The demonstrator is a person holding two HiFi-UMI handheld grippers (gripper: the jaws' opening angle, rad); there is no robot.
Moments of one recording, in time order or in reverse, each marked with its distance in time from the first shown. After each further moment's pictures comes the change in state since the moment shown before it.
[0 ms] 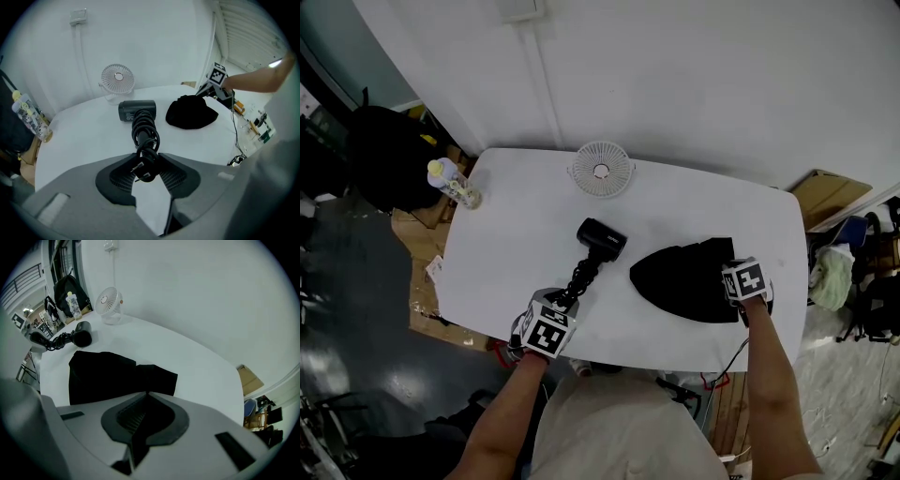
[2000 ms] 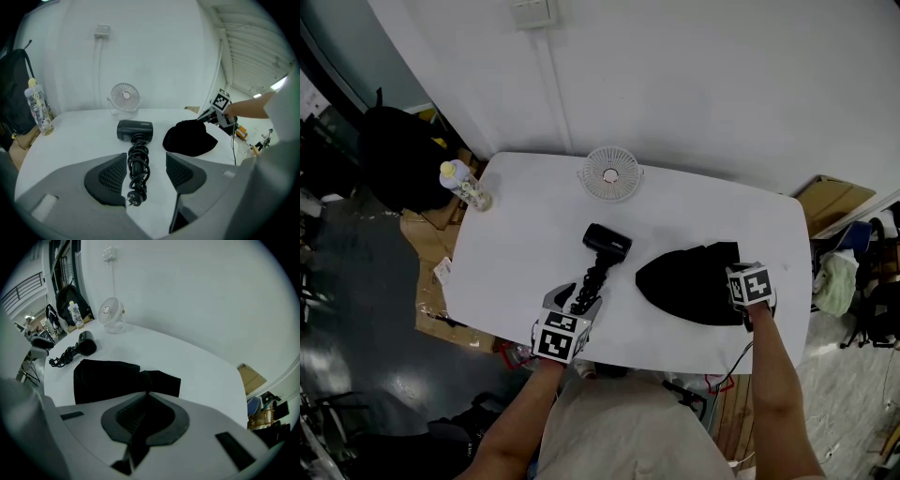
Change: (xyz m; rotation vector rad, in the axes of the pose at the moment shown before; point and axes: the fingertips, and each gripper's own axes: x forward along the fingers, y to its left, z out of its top) left arm -0.015 -0.011 0.037 -0.171 -0.260 -0.006; right arm -0.013 0.011 0.010 0.045 -0.076 0.024
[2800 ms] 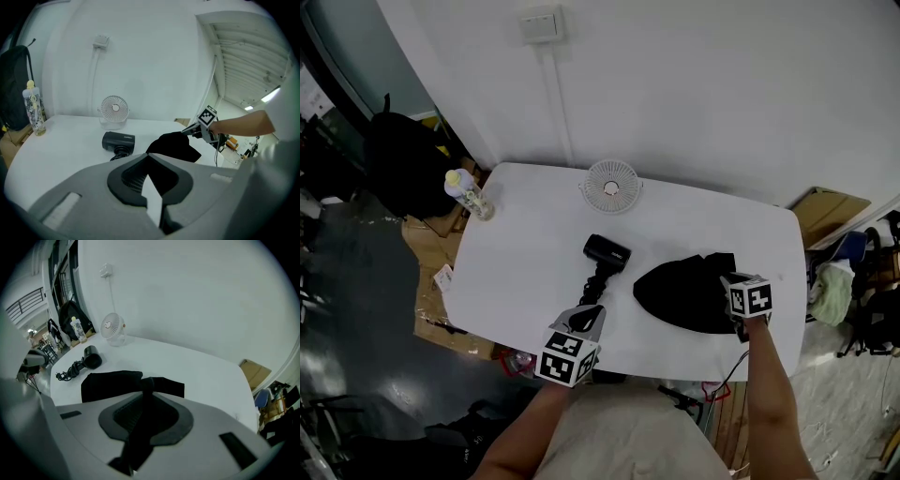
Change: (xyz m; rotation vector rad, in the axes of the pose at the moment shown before) left arm -0.035 -0.048 0.033 -0.050 -0.114 -0.110; right arm -0.018 0.008 0.010 0.095 -0.115 0.052
